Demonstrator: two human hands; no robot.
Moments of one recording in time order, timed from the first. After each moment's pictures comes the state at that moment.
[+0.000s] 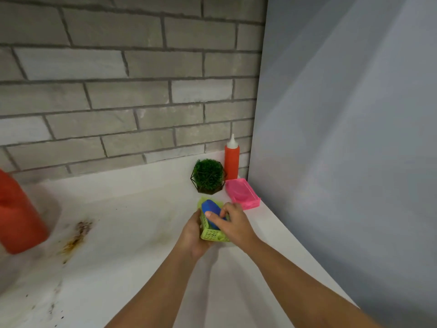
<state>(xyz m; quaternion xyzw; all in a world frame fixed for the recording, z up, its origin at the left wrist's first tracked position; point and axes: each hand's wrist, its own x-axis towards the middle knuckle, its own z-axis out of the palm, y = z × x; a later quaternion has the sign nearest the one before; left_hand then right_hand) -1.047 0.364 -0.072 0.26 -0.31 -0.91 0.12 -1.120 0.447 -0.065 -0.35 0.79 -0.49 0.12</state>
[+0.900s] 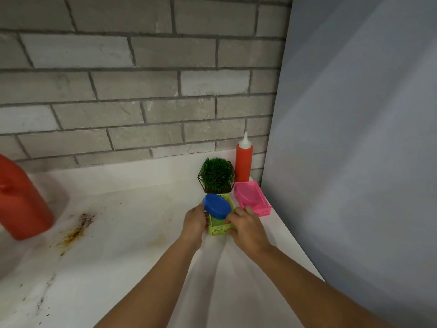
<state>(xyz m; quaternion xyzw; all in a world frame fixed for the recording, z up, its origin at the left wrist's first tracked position) -1.088 0.339 -0.076 0.45 -0.52 -0.69 0.24 -1.177 0.442 -0.098 -0.55 0.79 -0.24 -0.12</state>
